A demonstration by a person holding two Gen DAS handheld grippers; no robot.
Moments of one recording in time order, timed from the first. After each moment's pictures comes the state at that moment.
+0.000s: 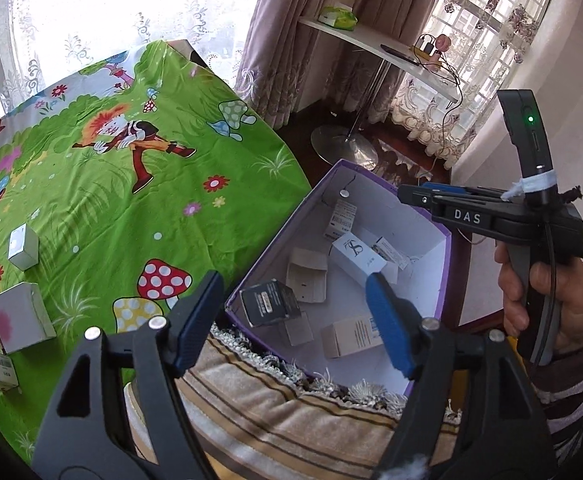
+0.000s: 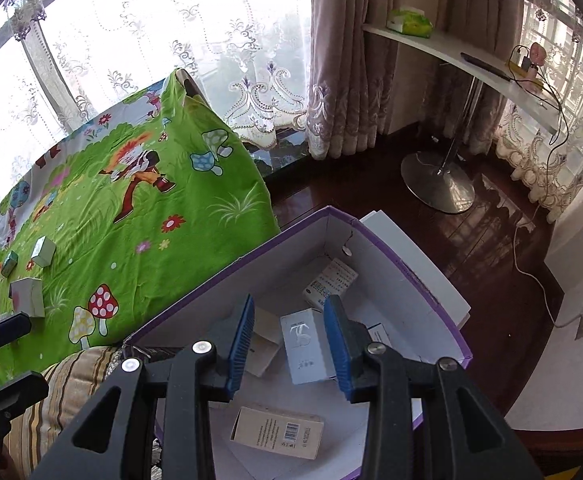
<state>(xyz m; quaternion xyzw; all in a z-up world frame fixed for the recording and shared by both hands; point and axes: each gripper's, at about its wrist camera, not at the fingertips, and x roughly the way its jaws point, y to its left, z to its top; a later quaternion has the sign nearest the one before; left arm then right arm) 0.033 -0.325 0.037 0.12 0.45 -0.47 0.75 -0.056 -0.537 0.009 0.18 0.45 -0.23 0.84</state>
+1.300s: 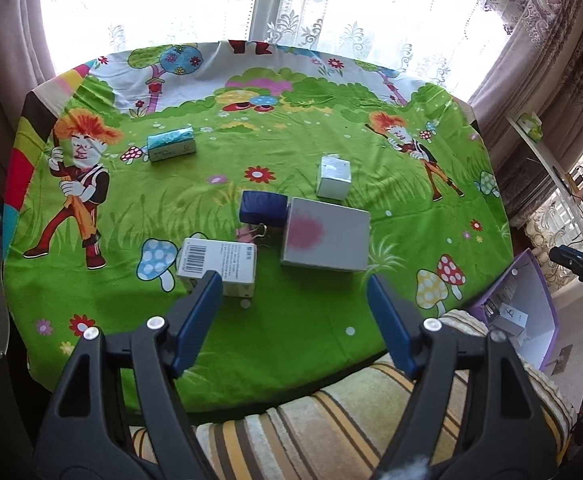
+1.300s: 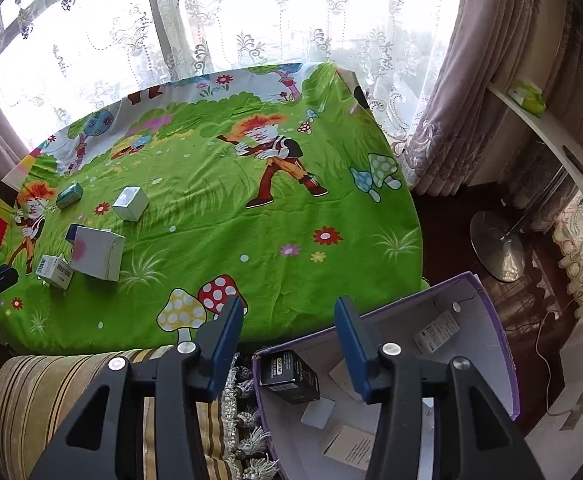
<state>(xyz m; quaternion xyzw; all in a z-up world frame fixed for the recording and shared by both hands) 0.141 -0.024 0.012 -0.02 0.47 -0.18 0.87 0.042 -0.395 0.039 0.06 0.48 -0.09 0.87</state>
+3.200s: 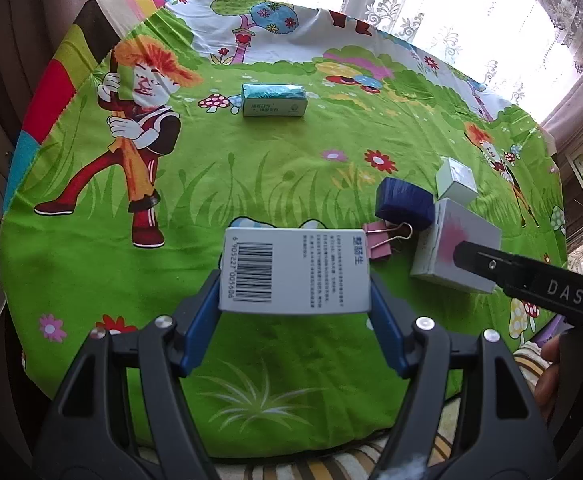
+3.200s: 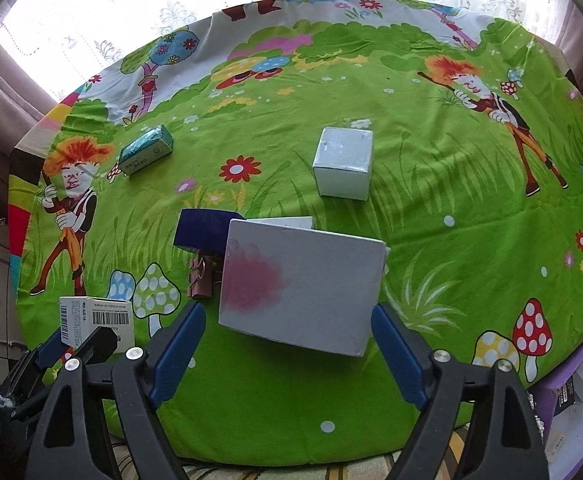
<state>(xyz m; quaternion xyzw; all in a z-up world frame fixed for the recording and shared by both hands) 0.188 0.046 -0.062 -0.07 0.49 -0.10 0.86 0.203 -0.162 -0.060 0.12 0.55 -0.02 0.83</state>
